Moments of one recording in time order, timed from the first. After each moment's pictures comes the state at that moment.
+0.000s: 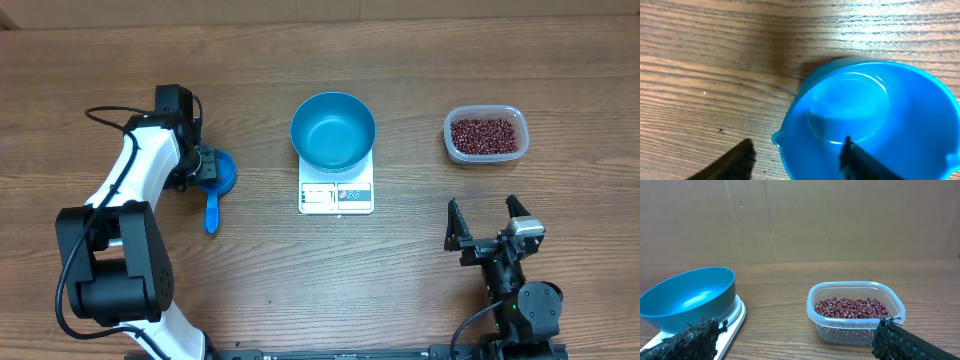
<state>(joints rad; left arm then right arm) 0.05 1.87 1.28 -0.84 -0.09 -0.09 0.09 0.01 0.02 -0.03 -0.02 0.07</state>
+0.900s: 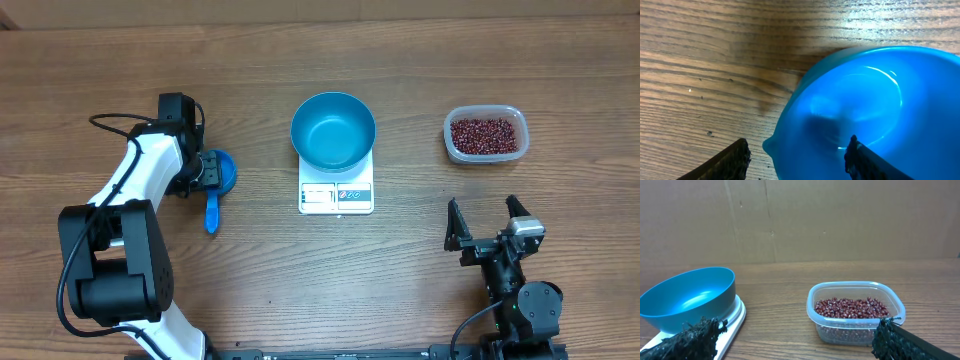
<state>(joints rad) 0.05 1.87 1.22 -0.78 -0.09 -0.09 0.09 0.01 0.02 -0.04 -0.02 0.07</state>
